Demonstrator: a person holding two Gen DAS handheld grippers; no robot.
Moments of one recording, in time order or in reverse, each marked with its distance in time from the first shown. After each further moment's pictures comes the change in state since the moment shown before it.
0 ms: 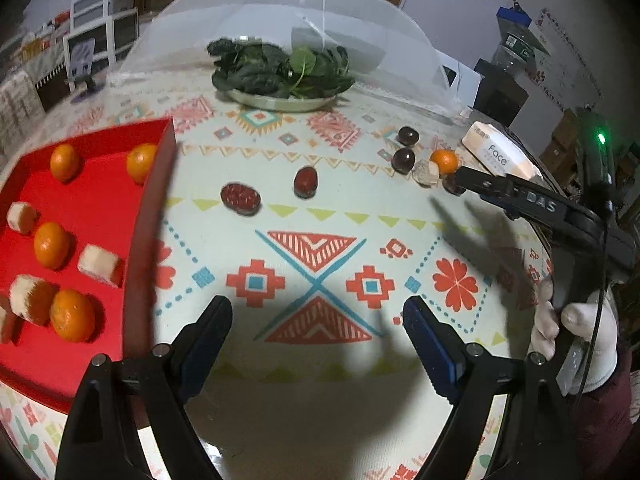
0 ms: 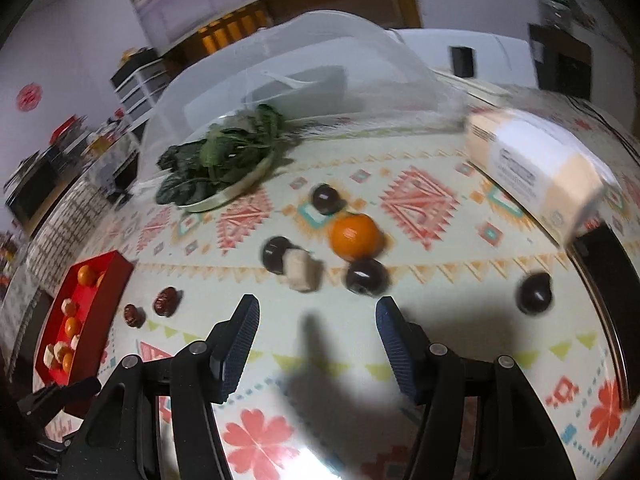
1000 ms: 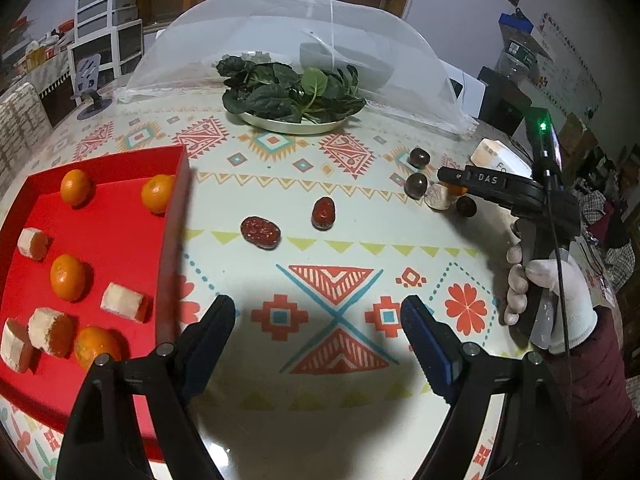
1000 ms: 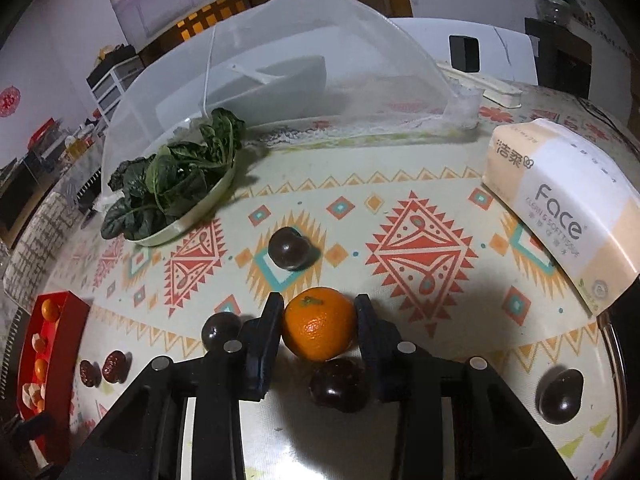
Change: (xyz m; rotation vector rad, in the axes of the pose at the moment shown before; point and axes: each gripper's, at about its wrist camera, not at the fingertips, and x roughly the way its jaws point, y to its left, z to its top) left arm 0.000 0.012 0.020 0.001 -0.021 0.017; right arm 0.061 -0.025 0.044 0.034 0.026 -0.060
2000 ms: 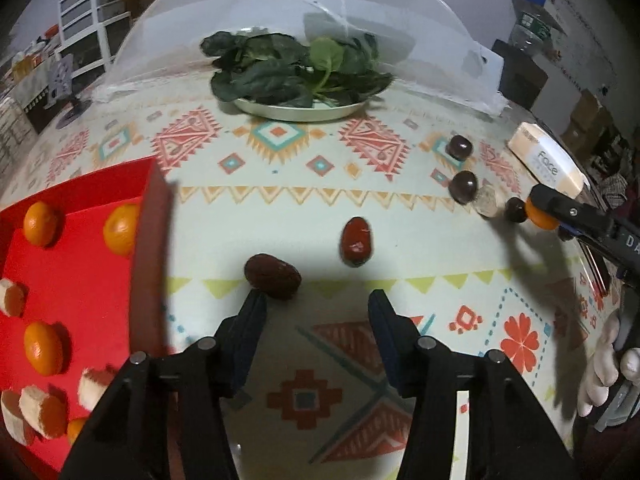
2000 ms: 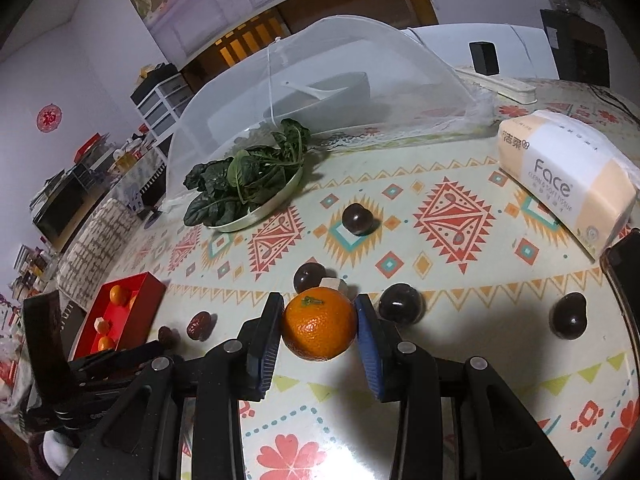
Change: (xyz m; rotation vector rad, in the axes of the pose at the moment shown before) left arm 0.062 0.010 0.037 0.048 0.096 0.031; right arm -0.055 0.015 -0.031 0.021 -0.032 0.189
